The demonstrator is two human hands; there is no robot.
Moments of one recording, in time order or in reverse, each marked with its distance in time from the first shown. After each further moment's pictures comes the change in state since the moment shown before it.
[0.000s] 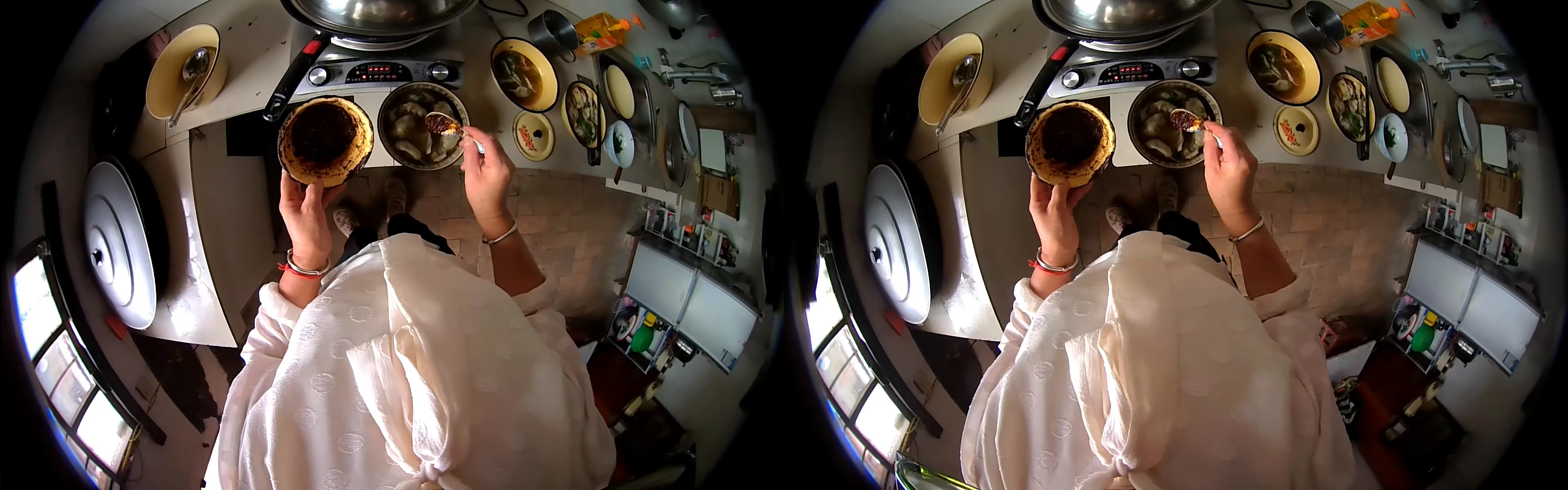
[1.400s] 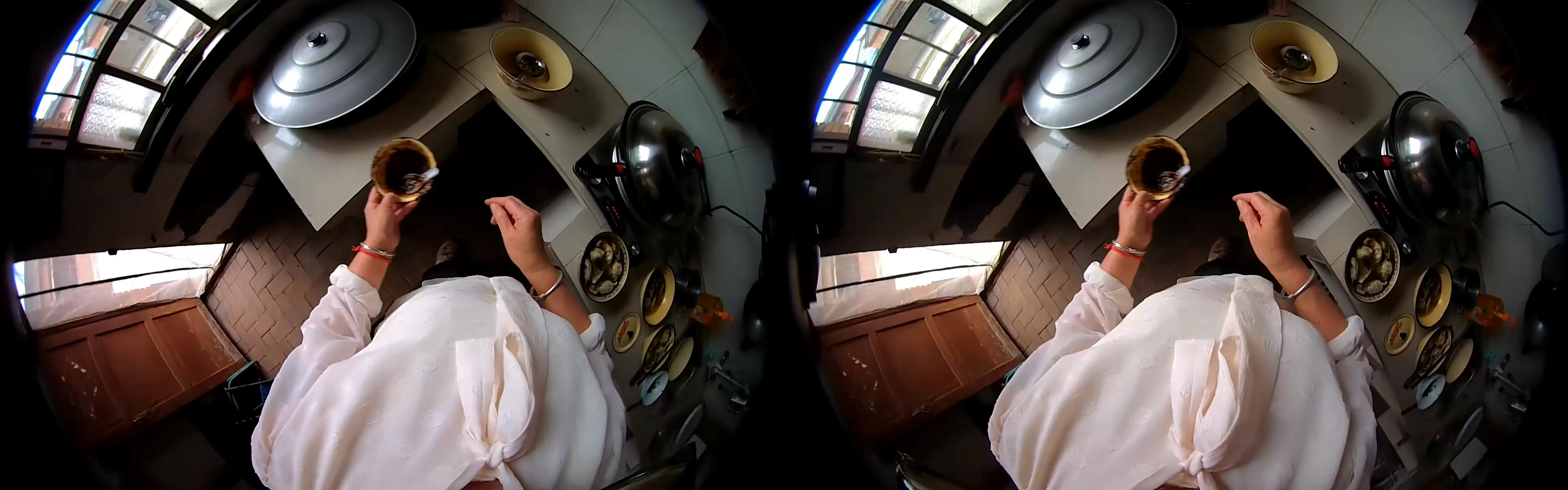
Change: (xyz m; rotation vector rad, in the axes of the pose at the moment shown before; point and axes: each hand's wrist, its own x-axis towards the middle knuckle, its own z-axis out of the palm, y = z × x) left_hand -0.104 0.012 -0.263 -0.402 0.676 0.140; right_hand -0.081 -0.204 0.175 0.367 -1.071 -0.347
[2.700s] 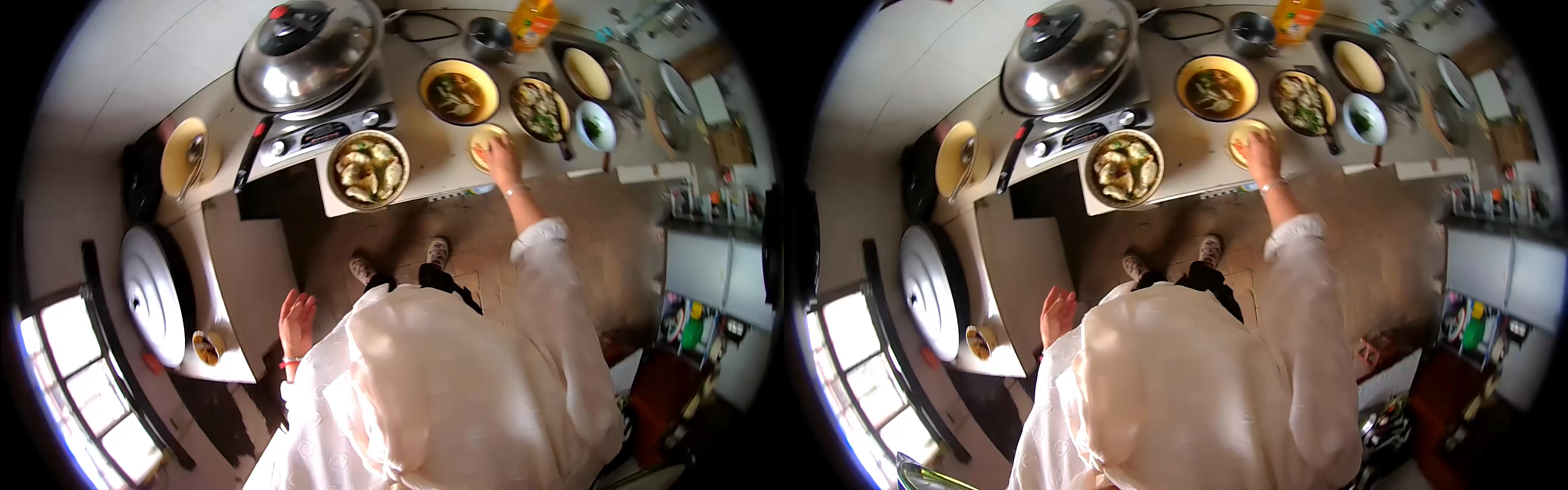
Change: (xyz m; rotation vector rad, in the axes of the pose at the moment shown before) left_hand -0.112 -0.113 0.075 0.543 -0.340 -0.504; right_hand -0.380 0.288 -0.292 -0.925 0.736 0.857
